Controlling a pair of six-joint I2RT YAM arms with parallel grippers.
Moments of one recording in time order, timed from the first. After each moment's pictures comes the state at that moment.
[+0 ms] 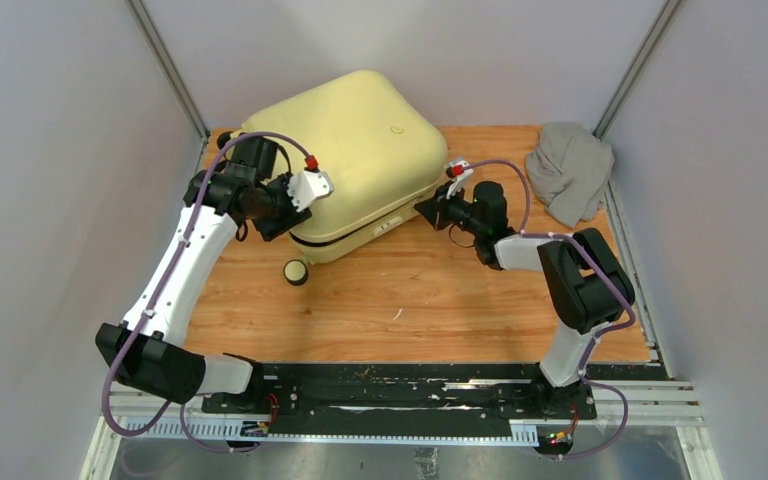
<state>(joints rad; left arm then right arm) -0.27 1.33 1.46 -1.12 0.10 0.82 0.37 1.77 0.83 0.79 -0.50 0.18</state>
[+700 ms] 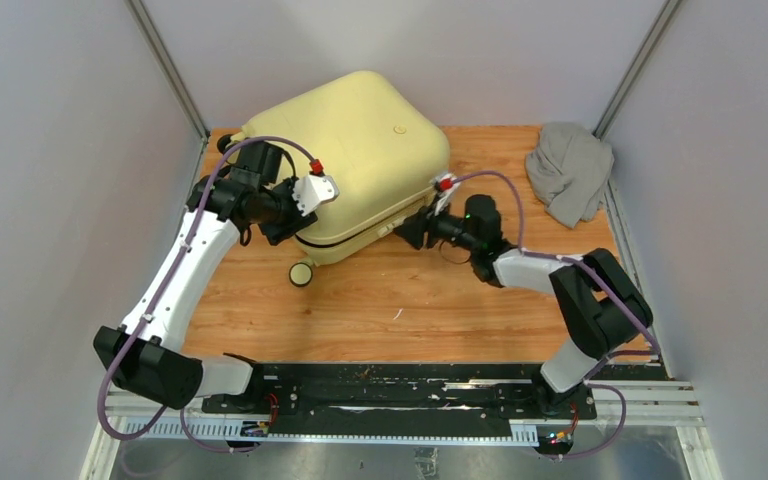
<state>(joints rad) -0.30 1.31 1.42 -1.10 0.12 0.79 0.58 1.64 0.73 0.75 -0.53 0.23</state>
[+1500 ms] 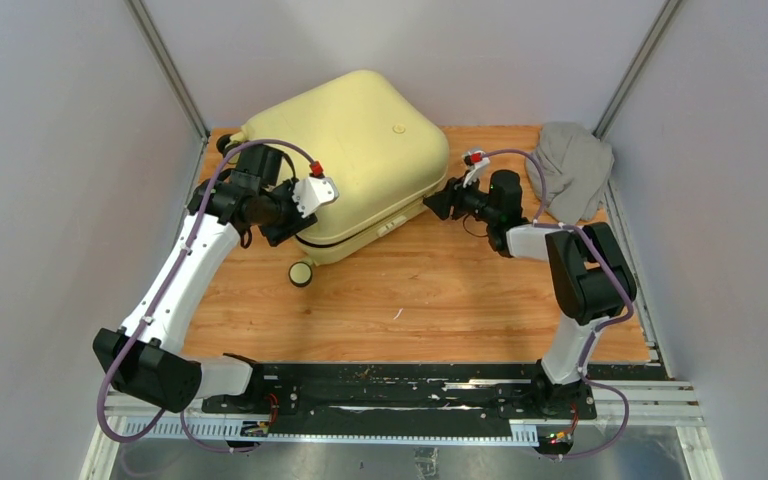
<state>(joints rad) -0.31 1.29 1.38 -1.07 0.11 0.80 0.28 1.79 0.89 0.72 -0.59 0.21</state>
